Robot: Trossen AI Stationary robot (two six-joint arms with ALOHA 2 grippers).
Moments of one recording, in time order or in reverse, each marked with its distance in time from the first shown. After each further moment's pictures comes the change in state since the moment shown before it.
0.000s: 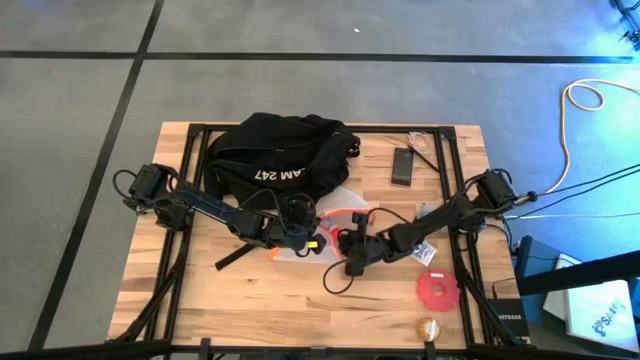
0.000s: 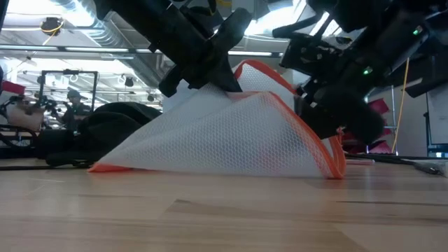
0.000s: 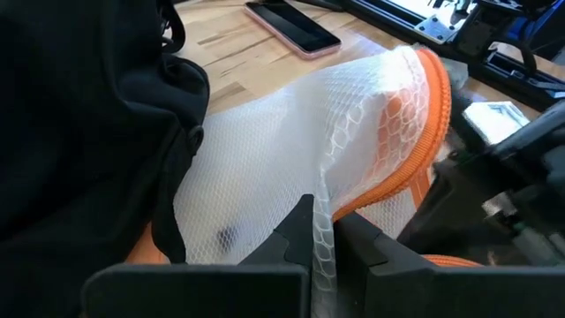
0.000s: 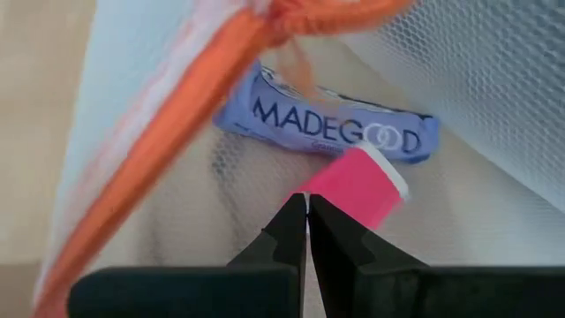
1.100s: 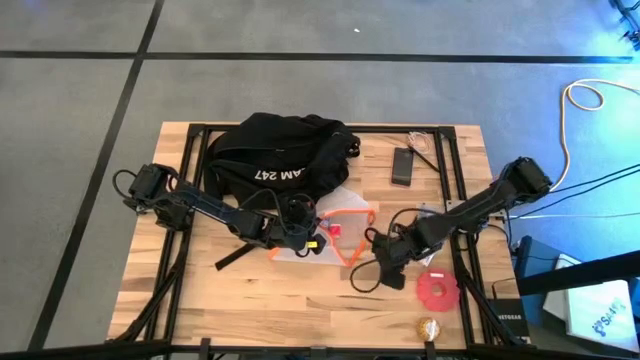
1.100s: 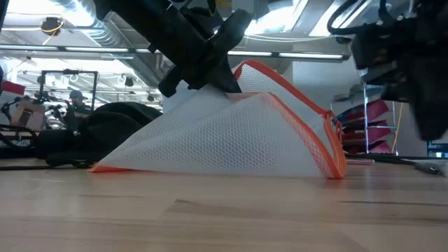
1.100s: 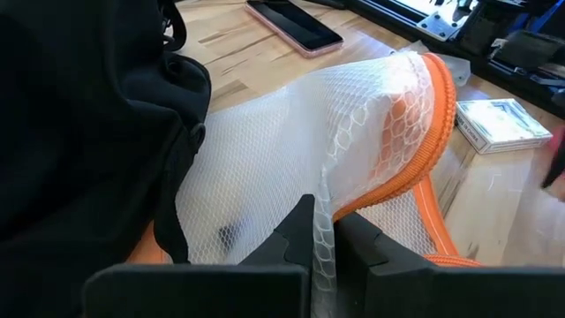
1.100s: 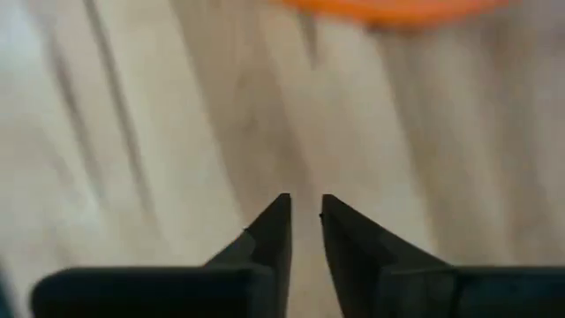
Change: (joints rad) left arm 0.000 0.001 0.000 -0.008 0.000 -0.001; right arm 0.121 -0.330 0.000 -0.684 -0.558 0.596
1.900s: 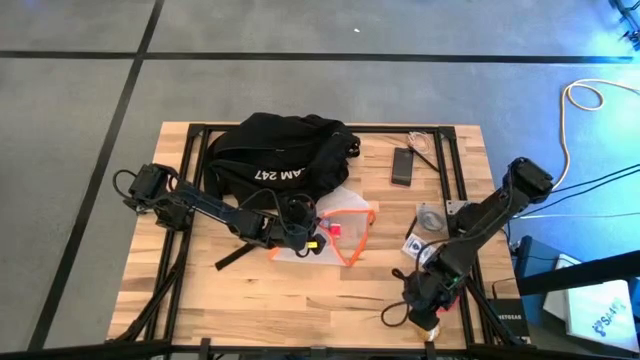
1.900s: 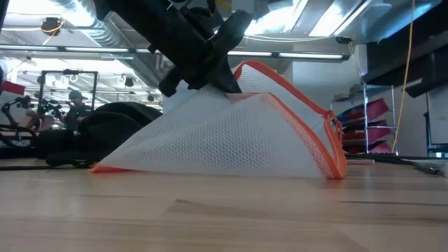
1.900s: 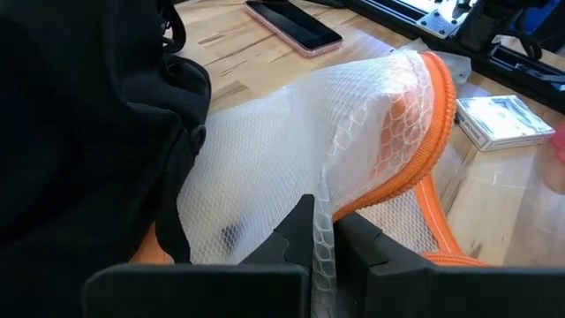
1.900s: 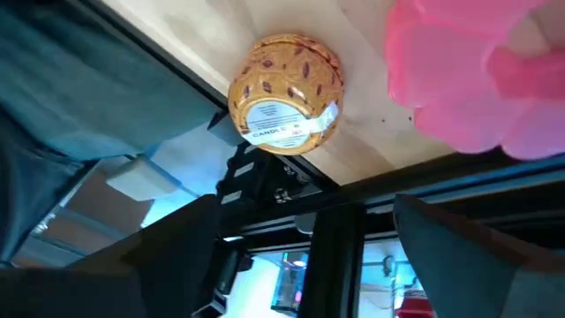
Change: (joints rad) left arm 0.000 0.000 0.000 -0.001 0.000 0.018; right arm 0.308 0.003 0.043 0.009 -0.580 0.864
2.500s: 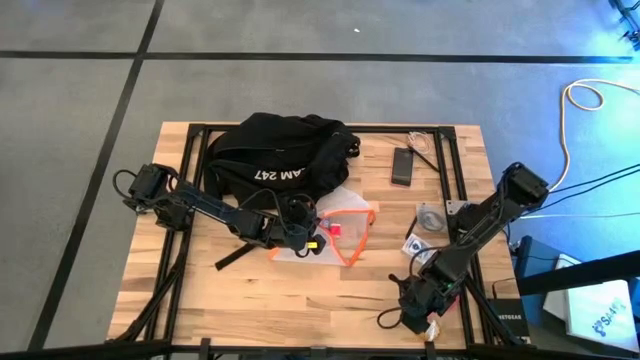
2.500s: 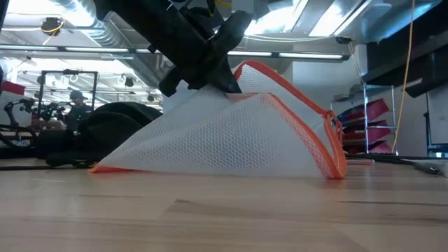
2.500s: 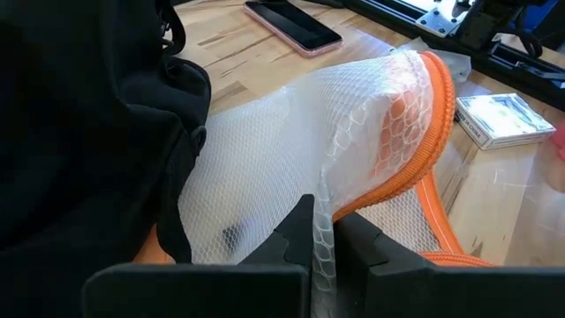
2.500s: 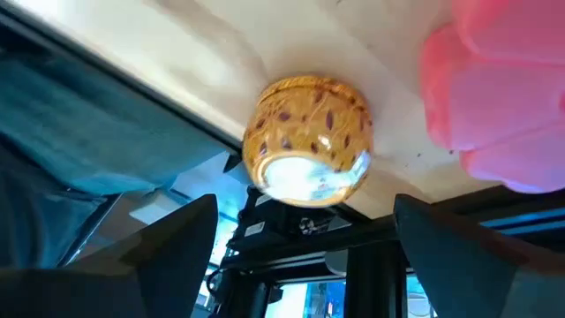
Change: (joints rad) left arm 0.000 0.000 0.000 0.000 0.000 0.007; right arm 0.020 0.090 -0.039 0.166 0.038 0.129
